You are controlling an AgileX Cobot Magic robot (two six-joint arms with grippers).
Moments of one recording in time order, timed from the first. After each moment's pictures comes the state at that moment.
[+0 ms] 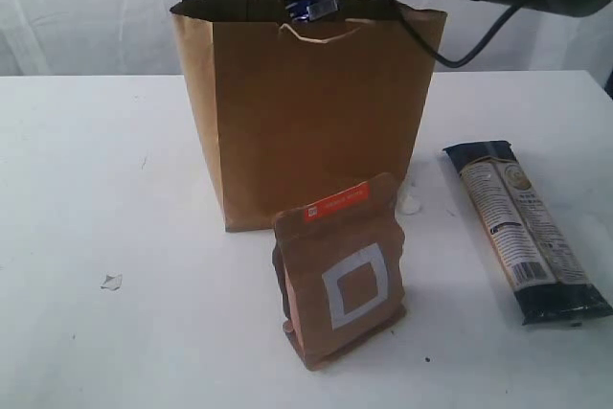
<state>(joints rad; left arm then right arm) 0.04 0.00 0.02 -0.03 0.19 0.11 0.51 1.82 -1.56 0.31 0.10 -0.41</state>
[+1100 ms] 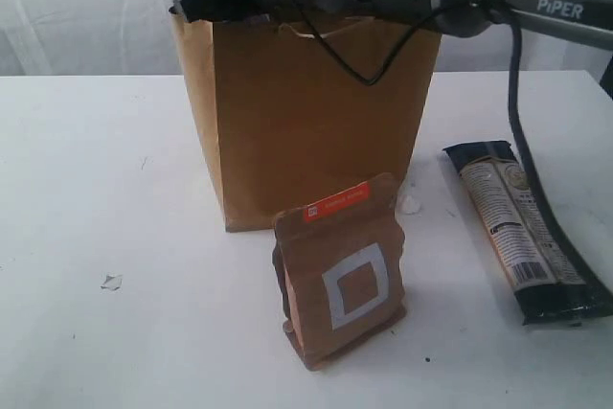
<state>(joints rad) 0.04 0.00 0.02 -0.03 0.19 0.11 0.62 1.99 -1.73 0.31 0.10 -0.46</state>
